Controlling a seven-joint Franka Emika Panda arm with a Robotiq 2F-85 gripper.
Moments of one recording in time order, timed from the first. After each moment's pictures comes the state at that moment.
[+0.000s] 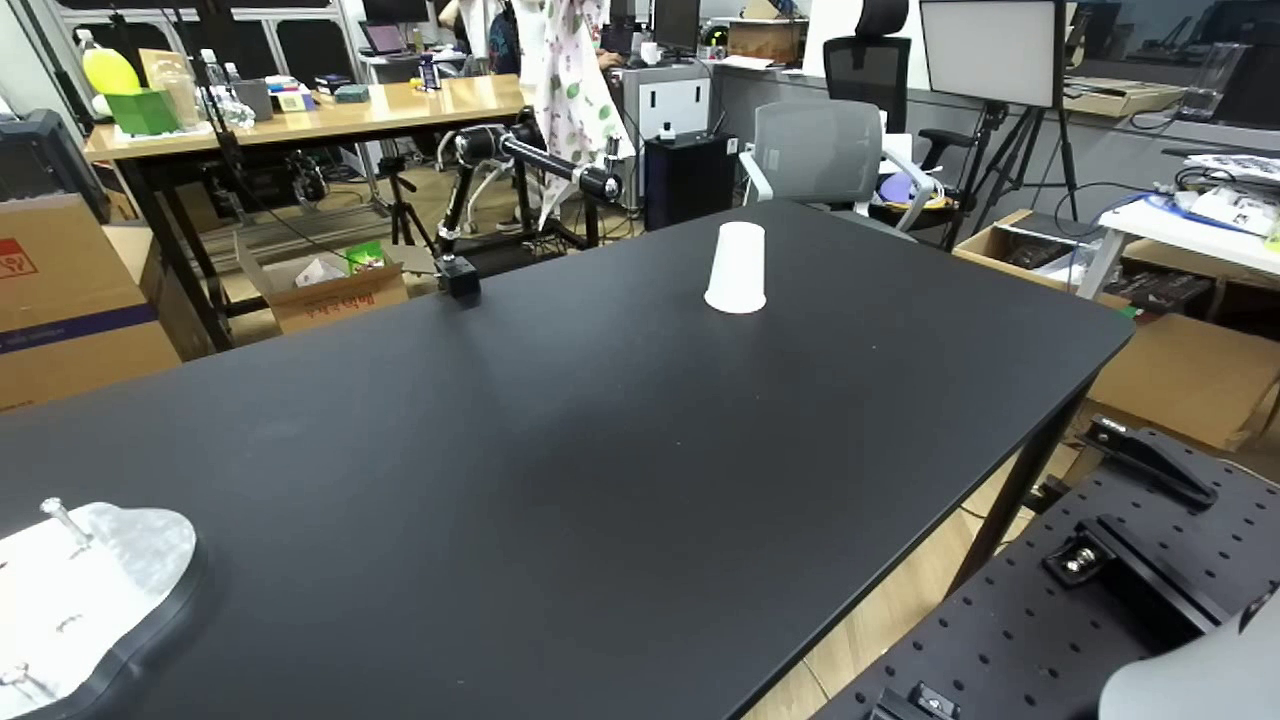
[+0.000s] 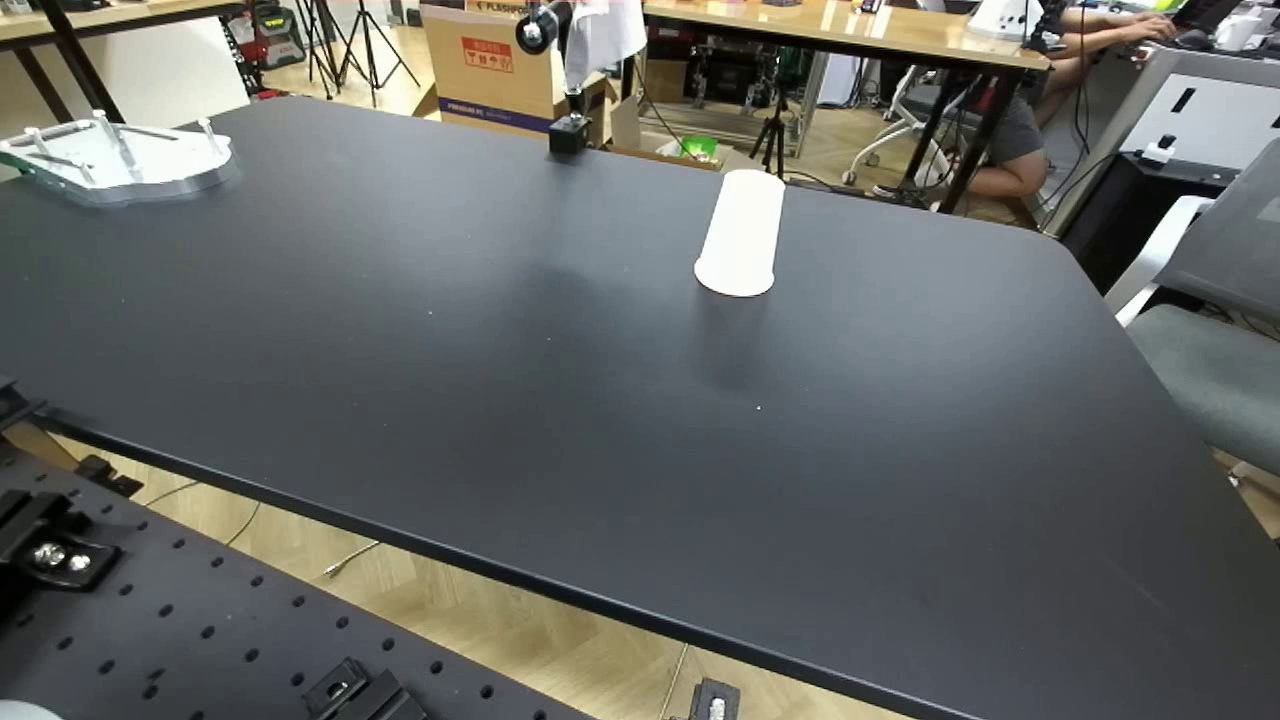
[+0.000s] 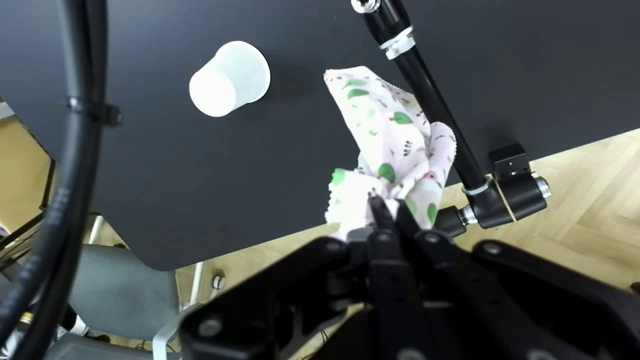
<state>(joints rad) 0.08 0.27 0.05 -1.48 -0.24 1.85 0.55</state>
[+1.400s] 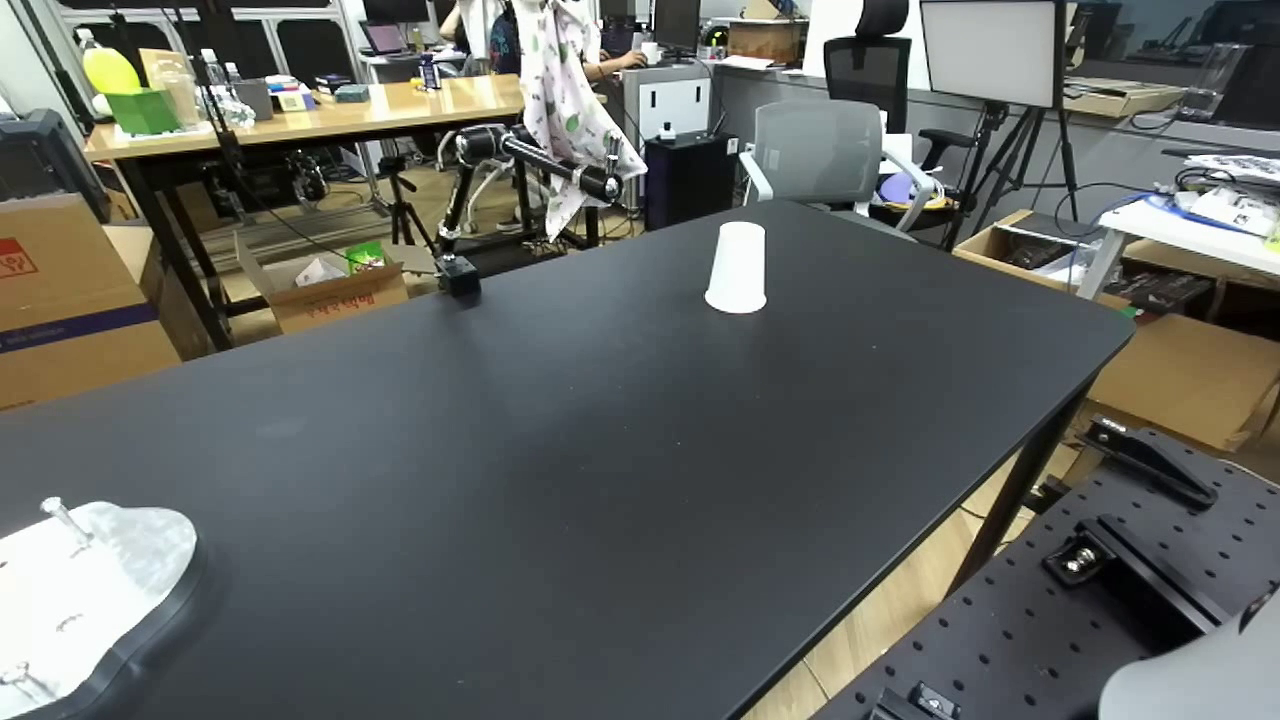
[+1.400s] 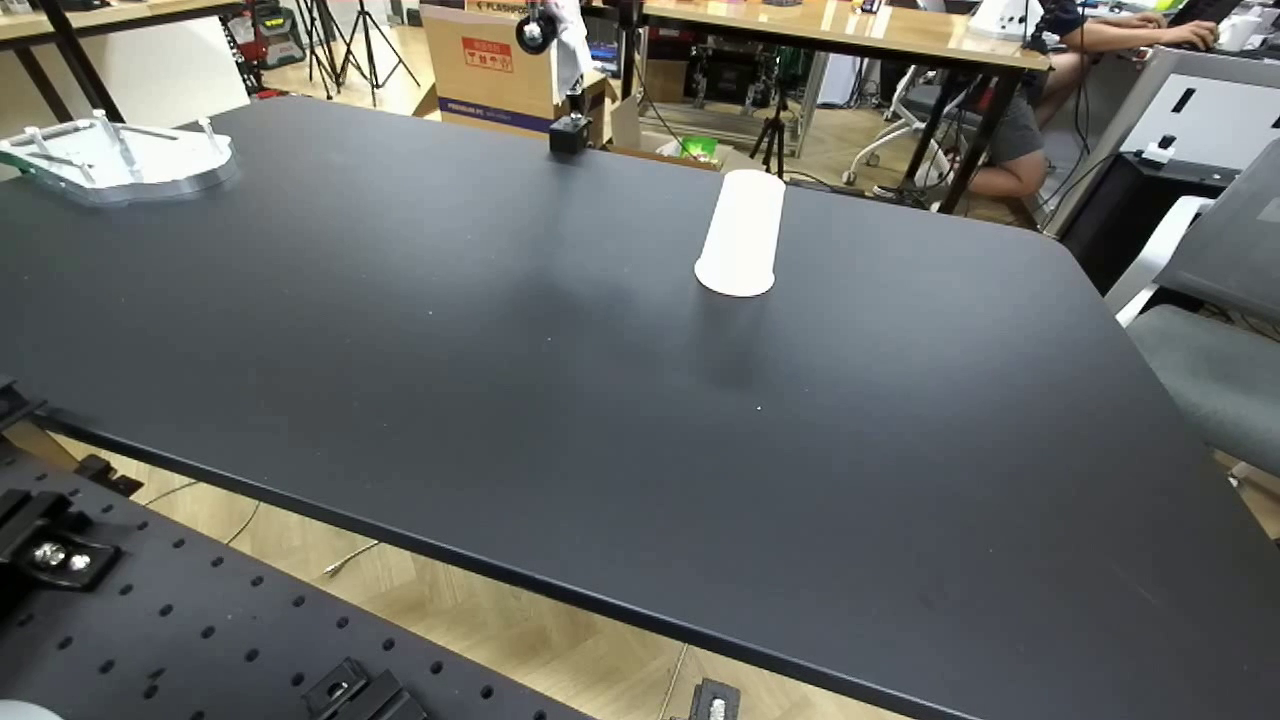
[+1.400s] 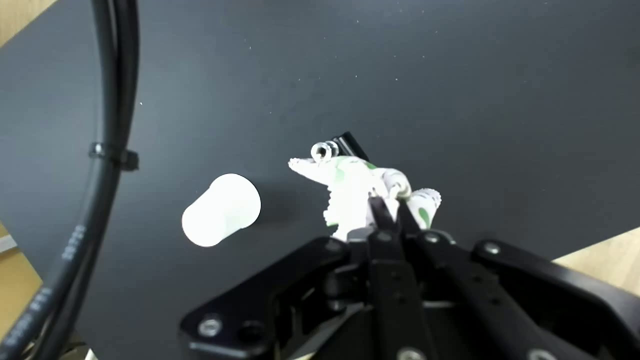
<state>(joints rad) 0.15 0.35 0.01 -1.36 -0.07 1.55 0.61</state>
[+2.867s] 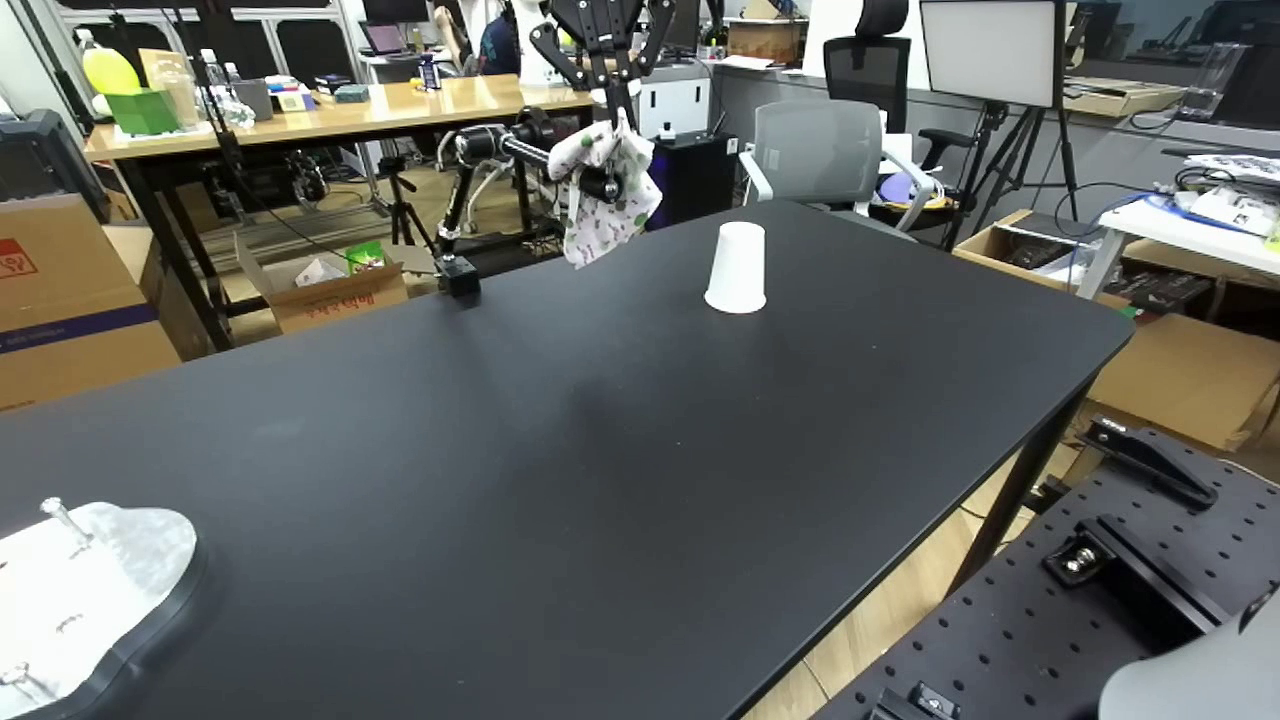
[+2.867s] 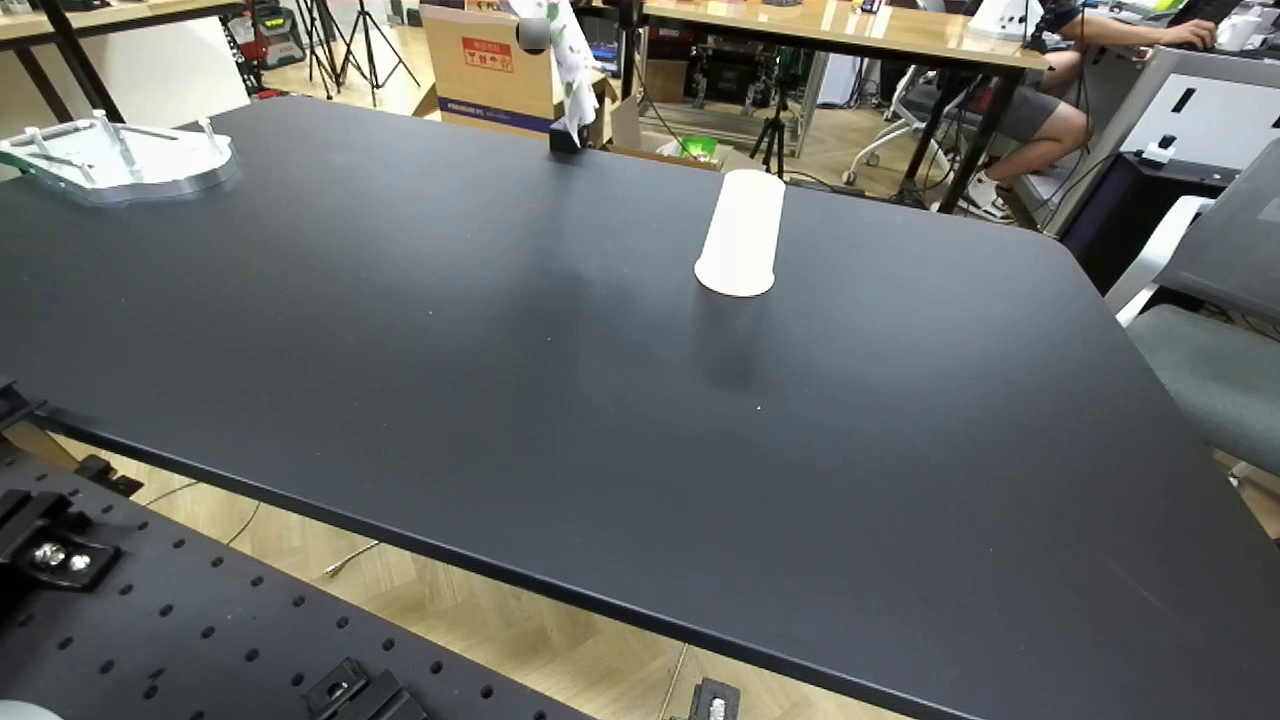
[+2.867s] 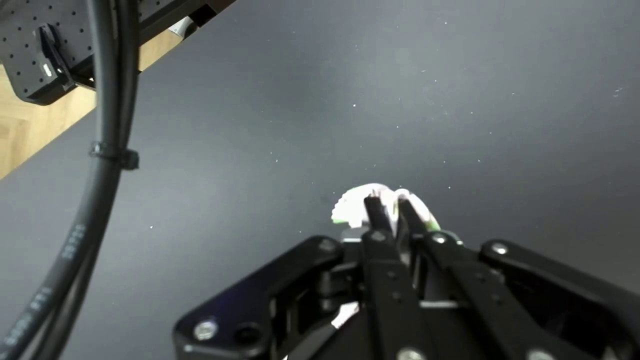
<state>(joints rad) 0.09 0.35 -0.01 -1.61 0.05 1.56 0.58</state>
